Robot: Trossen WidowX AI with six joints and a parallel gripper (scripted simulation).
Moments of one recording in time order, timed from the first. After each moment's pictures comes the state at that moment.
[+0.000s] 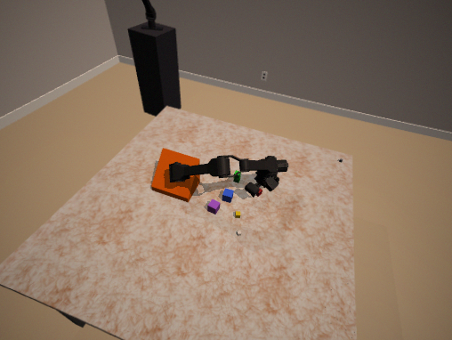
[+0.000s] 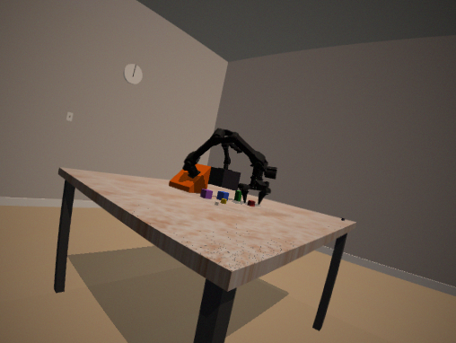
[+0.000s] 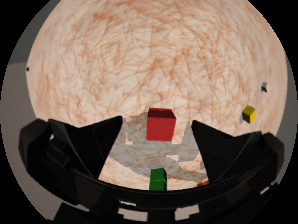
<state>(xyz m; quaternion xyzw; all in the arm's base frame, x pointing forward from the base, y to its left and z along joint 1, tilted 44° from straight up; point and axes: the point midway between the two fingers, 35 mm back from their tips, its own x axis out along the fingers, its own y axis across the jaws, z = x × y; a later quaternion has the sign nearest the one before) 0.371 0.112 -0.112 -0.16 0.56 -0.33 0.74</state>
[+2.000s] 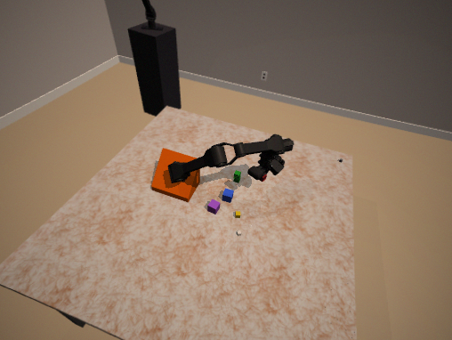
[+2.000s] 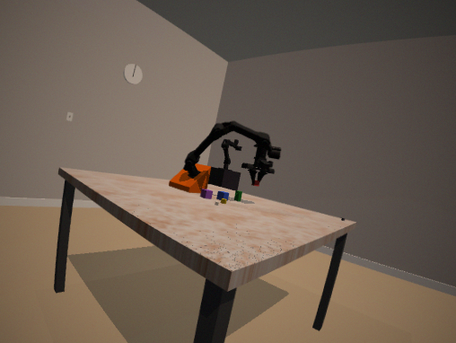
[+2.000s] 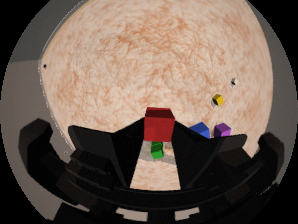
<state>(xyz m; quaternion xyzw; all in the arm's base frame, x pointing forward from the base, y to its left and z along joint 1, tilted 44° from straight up) 0.353 0.187 -0.032 -0.16 0.56 -0.33 0.74</state>
